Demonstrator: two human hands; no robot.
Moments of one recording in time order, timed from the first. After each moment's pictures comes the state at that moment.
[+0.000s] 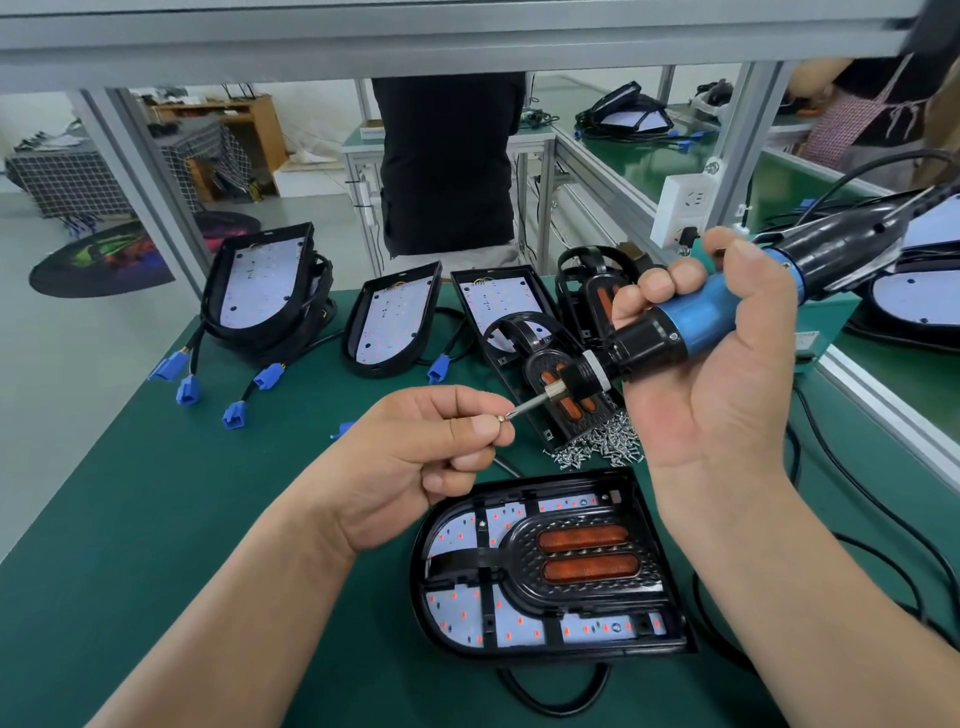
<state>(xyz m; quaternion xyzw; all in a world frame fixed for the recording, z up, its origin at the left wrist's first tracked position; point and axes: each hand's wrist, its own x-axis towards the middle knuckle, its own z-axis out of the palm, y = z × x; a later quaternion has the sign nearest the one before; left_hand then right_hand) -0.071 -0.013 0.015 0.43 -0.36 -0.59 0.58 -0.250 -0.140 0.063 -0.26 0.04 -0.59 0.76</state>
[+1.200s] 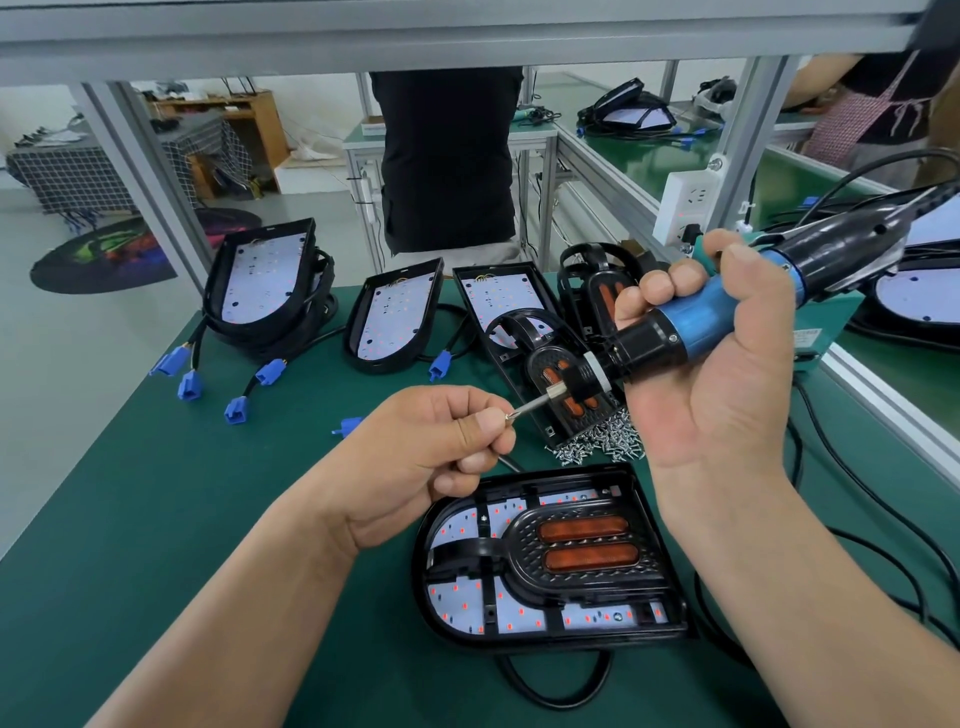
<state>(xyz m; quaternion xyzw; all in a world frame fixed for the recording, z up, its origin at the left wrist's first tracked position) -0.073 -0.012 0.013 0.47 -0.41 -0.56 0.55 -0.251 -0.139 0.058 -0.27 0.05 -0.60 0.75</state>
